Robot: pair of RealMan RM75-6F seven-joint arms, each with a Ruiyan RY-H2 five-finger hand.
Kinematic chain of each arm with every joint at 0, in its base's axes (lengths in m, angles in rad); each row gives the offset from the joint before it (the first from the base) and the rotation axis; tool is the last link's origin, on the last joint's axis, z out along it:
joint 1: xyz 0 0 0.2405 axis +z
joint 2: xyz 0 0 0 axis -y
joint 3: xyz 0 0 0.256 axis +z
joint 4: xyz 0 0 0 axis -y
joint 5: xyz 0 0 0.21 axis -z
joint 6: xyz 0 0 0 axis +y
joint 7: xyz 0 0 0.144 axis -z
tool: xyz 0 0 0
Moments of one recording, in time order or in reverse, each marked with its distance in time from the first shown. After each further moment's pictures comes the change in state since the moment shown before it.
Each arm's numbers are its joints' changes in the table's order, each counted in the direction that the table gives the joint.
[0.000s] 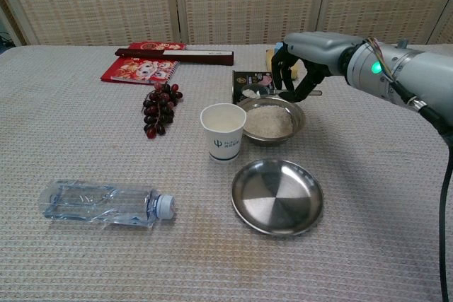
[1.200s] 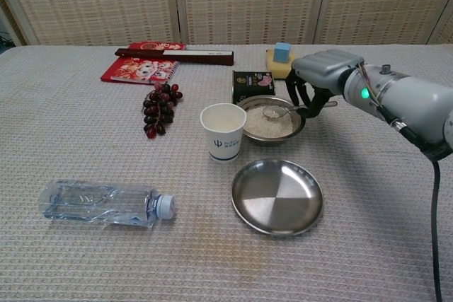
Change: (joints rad) left arm -0.010 0.004 -0.005 -0.004 0.017 -0.025 -0.008; right arm -0.009 0.122 0.025 -0.231 -0.044 -0.060 0.211
